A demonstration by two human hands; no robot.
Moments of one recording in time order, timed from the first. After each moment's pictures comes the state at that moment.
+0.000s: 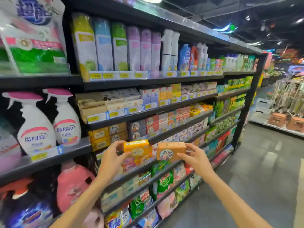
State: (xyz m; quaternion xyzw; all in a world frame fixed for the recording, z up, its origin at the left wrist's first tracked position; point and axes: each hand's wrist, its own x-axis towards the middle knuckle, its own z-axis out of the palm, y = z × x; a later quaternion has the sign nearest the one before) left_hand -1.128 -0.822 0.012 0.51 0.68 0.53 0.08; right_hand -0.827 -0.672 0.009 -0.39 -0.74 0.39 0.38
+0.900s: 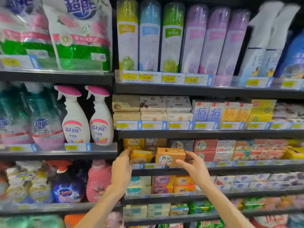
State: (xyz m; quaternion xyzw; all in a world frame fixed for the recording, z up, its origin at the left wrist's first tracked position) left_hand -1.203 -0.735 -0.044 0.25 0.87 0.40 -0.16; right_hand -1.043 -0.494 -0.029 -0.22 -0.81 0.48 0.25
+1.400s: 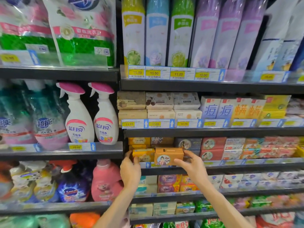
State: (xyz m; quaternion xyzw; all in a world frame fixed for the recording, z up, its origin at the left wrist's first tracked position) left_hand -1.213 -0.713 -0.074 0.07 0.82 0.56 -0.09; right_hand -1.072 -0.517 -0.040 -0.24 -0.81 0.48 0.25
